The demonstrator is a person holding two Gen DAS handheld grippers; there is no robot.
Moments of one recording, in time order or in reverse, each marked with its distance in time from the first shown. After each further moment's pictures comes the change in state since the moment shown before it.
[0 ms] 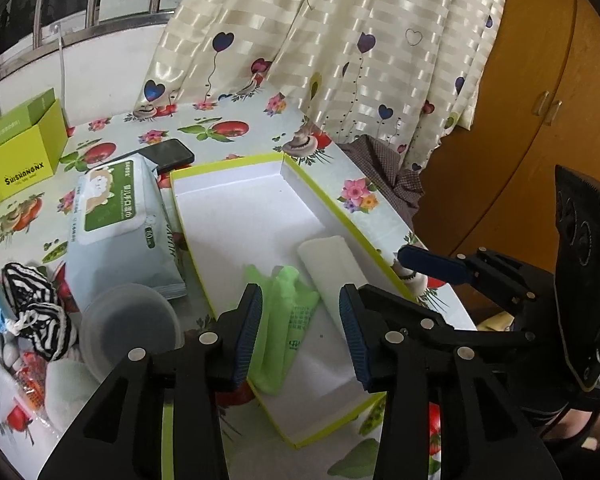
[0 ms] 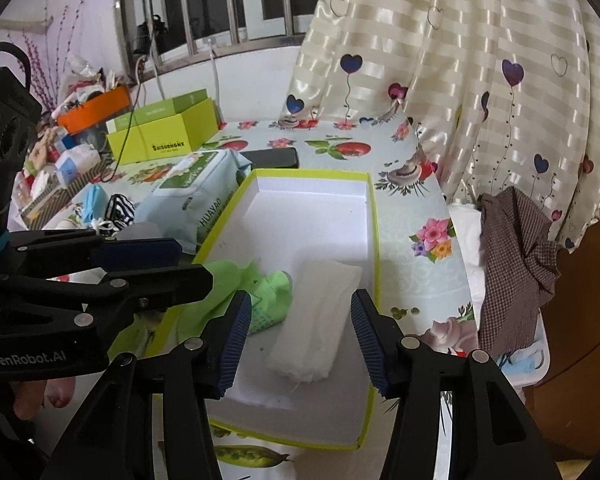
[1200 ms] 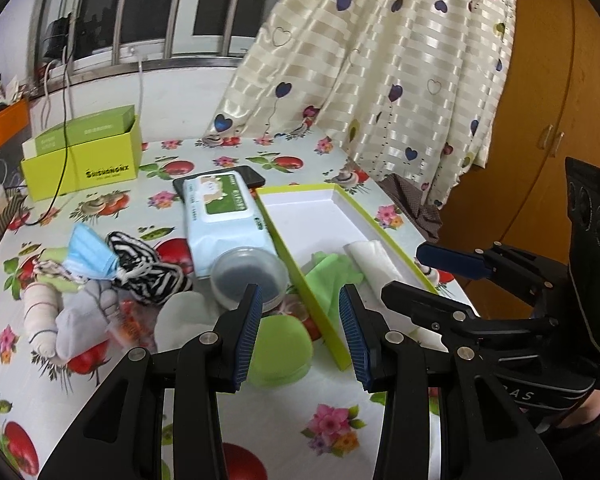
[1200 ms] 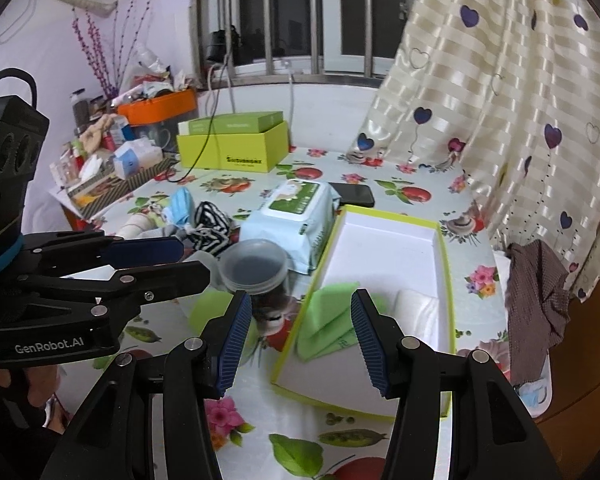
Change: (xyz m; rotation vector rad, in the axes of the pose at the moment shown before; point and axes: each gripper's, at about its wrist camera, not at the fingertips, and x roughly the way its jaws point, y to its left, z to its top) left arm -0.102 0.040 -0.053 -0.065 -0.157 0.102; right arm -0.052 0.095 0.003 -0.144 -0.076 0.090
